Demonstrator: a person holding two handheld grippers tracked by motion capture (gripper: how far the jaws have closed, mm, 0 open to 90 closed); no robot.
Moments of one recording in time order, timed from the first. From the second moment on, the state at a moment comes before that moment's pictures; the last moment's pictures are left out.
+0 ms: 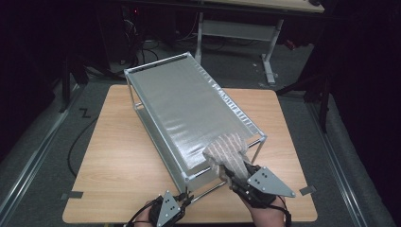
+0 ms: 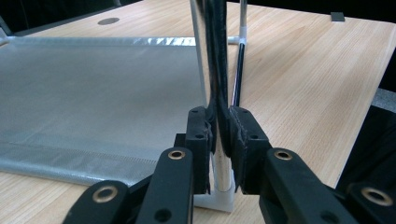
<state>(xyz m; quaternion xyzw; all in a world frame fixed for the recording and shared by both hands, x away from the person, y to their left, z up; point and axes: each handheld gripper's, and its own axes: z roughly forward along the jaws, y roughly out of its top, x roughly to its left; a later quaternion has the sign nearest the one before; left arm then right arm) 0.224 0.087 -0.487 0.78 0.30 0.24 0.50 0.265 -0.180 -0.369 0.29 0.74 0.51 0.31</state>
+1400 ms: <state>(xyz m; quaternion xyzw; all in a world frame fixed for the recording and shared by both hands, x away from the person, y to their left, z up) 0.226 0.090 -0.487 0.78 0.30 0.22 0.50 0.239 -0.149 -0.374 0.24 0.78 0.51 0.29</state>
